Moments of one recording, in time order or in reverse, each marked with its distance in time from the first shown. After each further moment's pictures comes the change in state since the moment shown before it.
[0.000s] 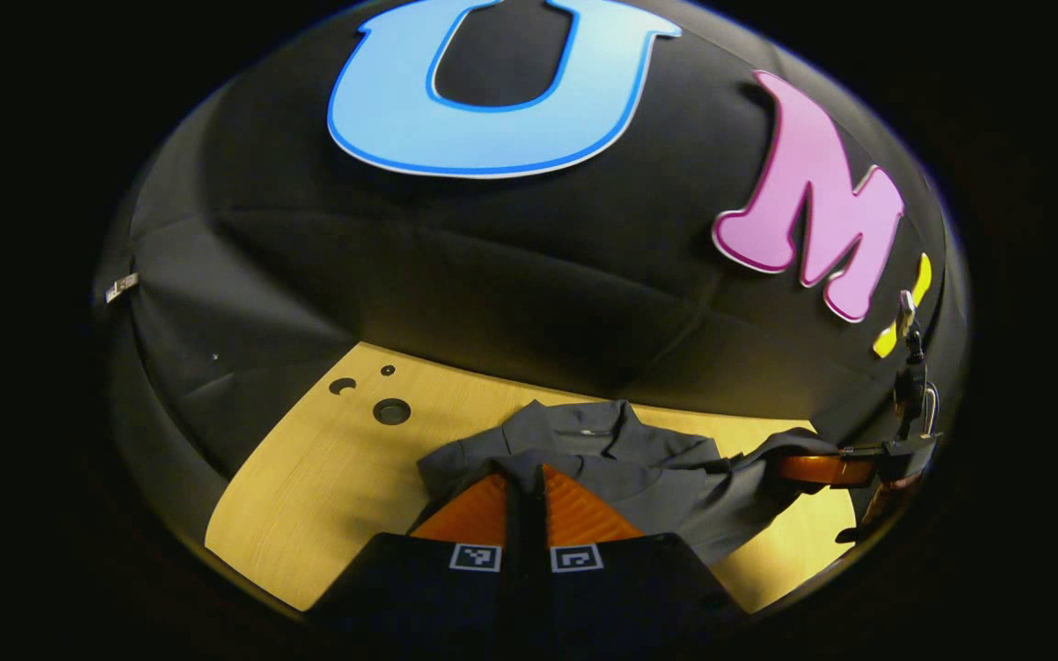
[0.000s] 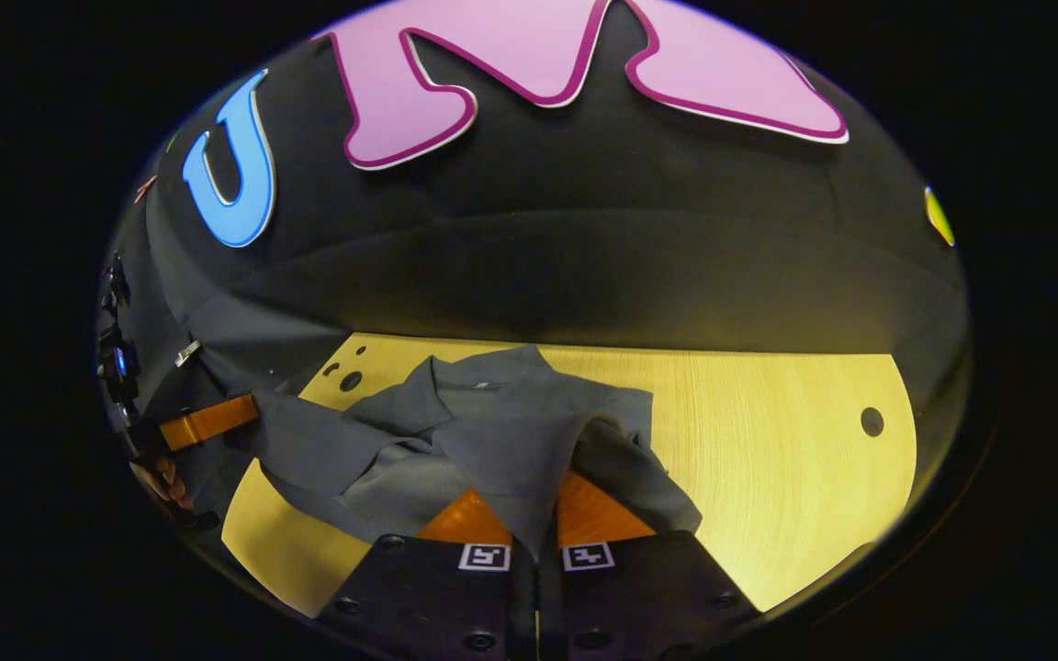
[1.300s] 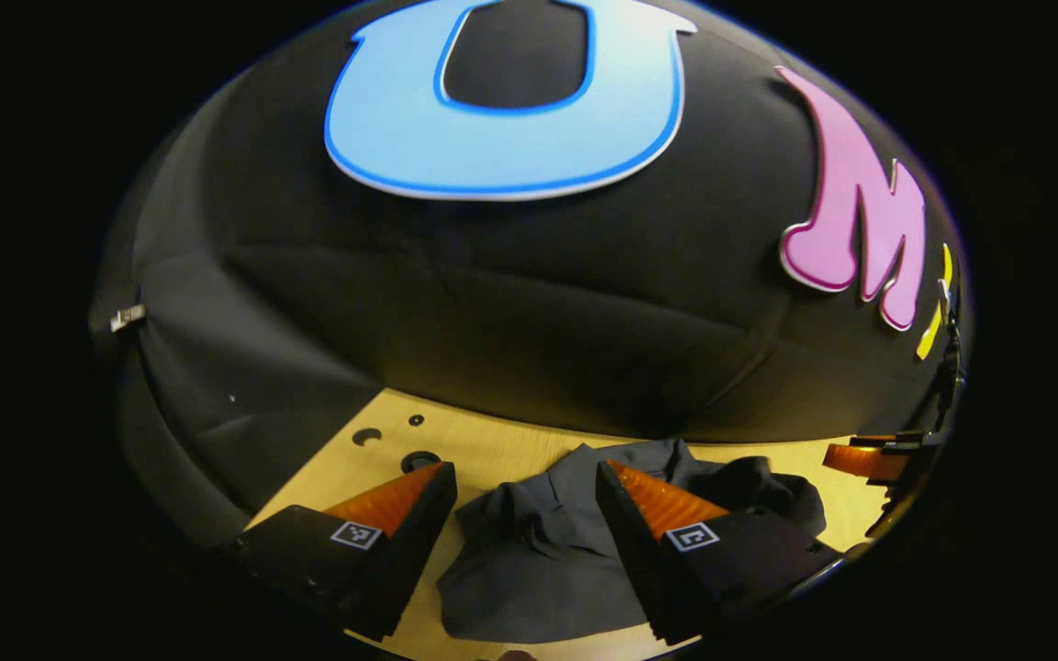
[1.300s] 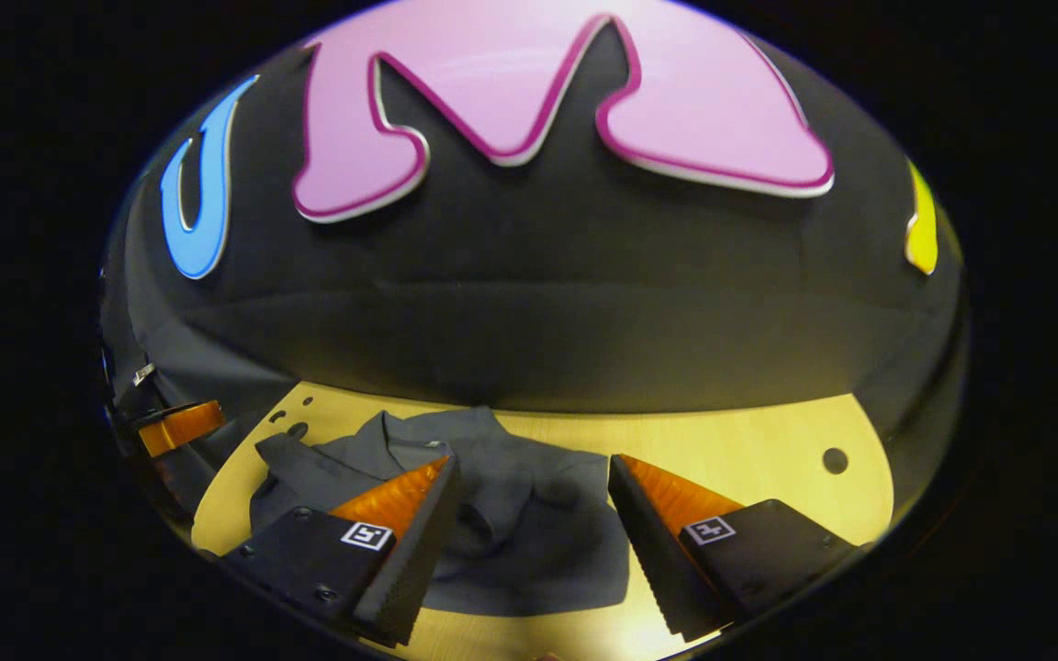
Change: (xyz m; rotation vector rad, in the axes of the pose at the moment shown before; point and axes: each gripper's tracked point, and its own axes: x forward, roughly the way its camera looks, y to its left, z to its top) left arm 0.000 0.013 0.046 0.123 -0.152 0.088; right arm -0.014 -0.020 0.049 -0.041 -0.217 -0.173
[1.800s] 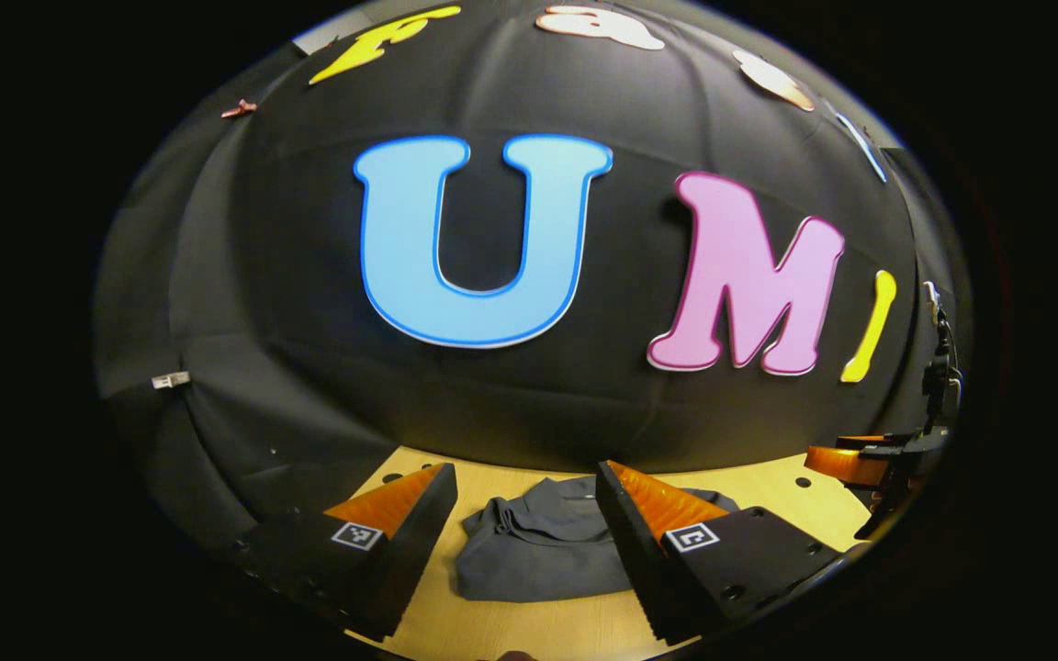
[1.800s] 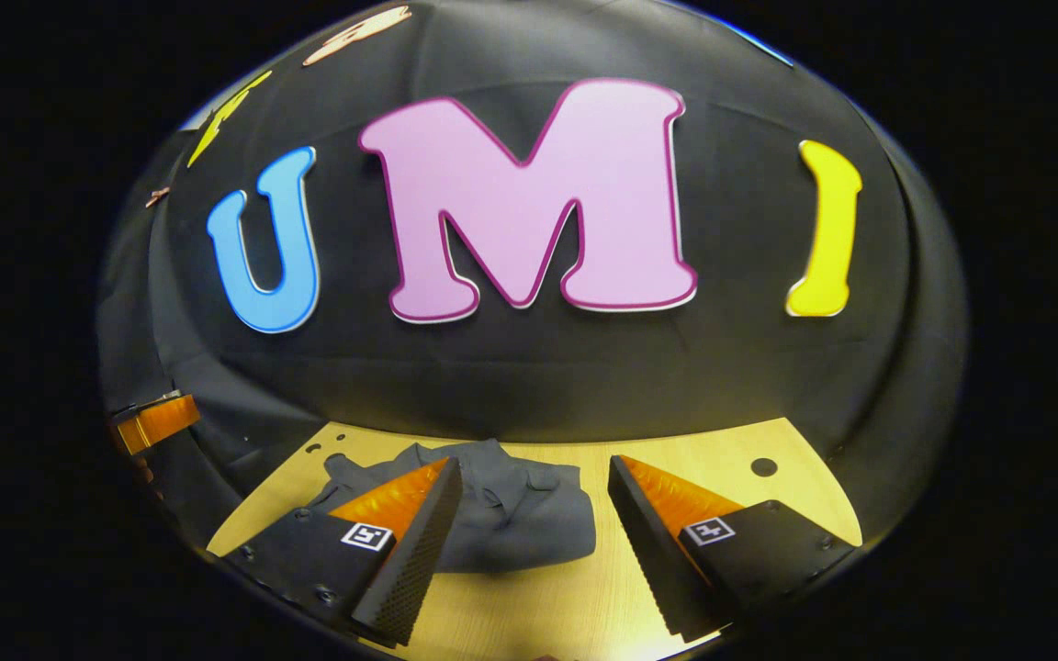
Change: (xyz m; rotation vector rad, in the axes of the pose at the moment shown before) left arm -0.185 -0.025 0.065 0.037 -0.201 -0.062; right arm -0.174 0.007 0.034 0.032 -0.190 -0.053
